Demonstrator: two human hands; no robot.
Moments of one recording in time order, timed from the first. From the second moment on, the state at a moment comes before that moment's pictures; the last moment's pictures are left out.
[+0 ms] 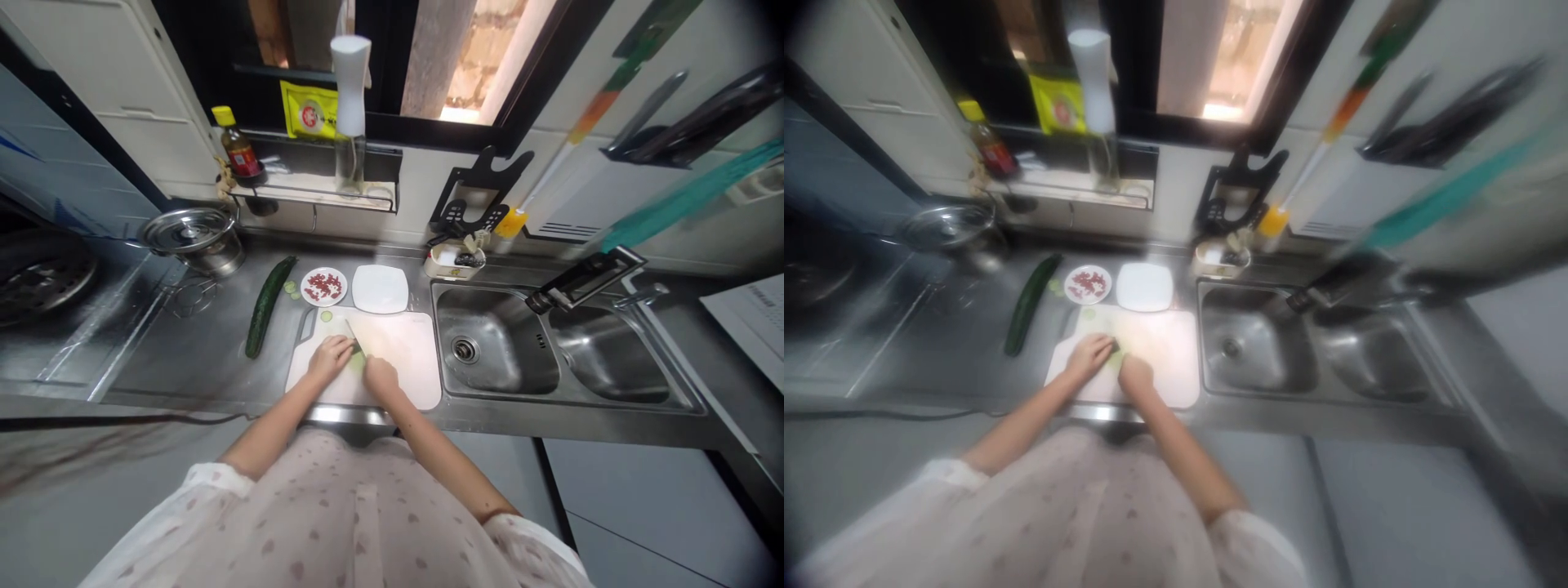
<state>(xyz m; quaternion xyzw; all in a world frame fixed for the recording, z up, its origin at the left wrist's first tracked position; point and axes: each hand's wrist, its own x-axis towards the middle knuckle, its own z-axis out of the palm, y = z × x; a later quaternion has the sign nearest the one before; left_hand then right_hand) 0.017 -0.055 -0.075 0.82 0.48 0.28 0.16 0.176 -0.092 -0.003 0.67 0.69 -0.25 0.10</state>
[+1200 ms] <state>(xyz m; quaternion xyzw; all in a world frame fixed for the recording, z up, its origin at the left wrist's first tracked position) 0.020 -0.056 -0.076 0.82 0.47 0.29 0.16 0.171 -0.081 0.004 0.68 0.69 -0.25 0.09</state>
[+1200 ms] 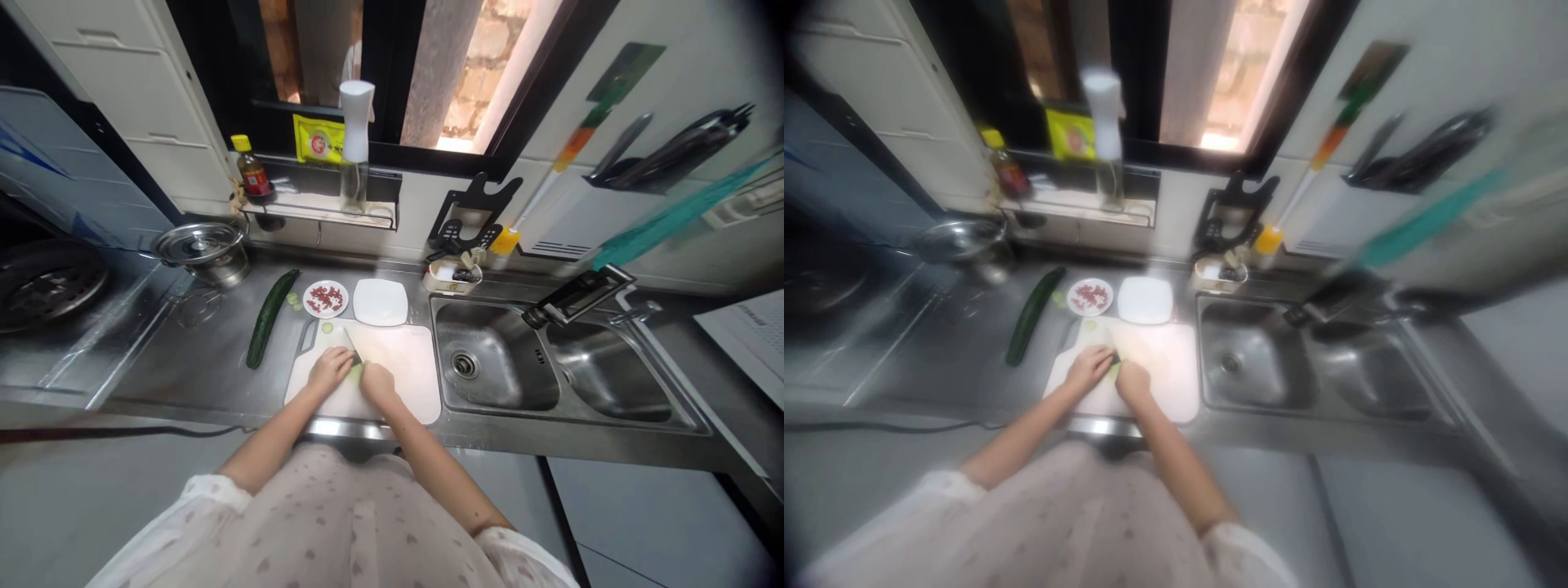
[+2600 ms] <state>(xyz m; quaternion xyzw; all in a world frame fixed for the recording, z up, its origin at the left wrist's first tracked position) 0.018 -0.056 -0.071 0.80 0.49 0.29 0.19 0.211 -0.152 0.003 0.68 0.68 -0.25 0.14</state>
